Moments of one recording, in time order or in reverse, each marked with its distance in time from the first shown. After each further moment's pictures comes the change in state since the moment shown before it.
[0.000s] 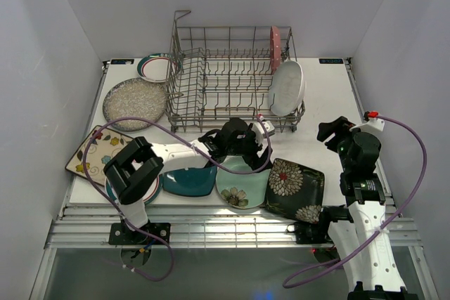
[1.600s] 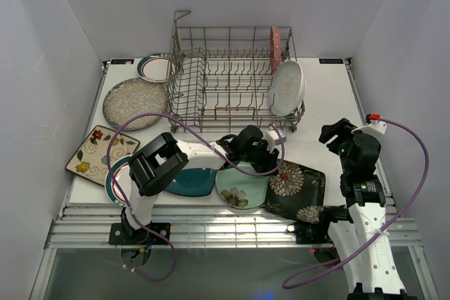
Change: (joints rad) left arm -0.062 0.211 0.116 -0.019 0.036 -0.160; right arm 0.000 -0.014 0.000 -0.048 0.064 0.003
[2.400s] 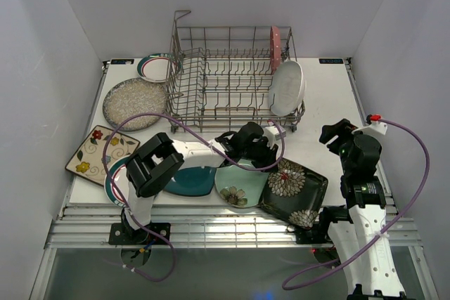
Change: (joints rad) left arm 0.002 -0.026 0.025 -0.047 0.002 -0.076; right arm 0.000 -0.014 0.000 -0.004 0.000 -0.002
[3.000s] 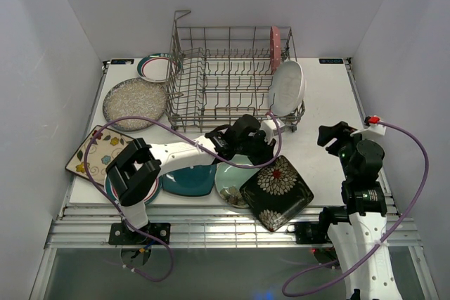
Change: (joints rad) left arm 0.000 -0.169 0.032 -0.185 -0.031 0.066; right arm 0.000 -0.070 -0.003 0.004 -0.092 -0.044
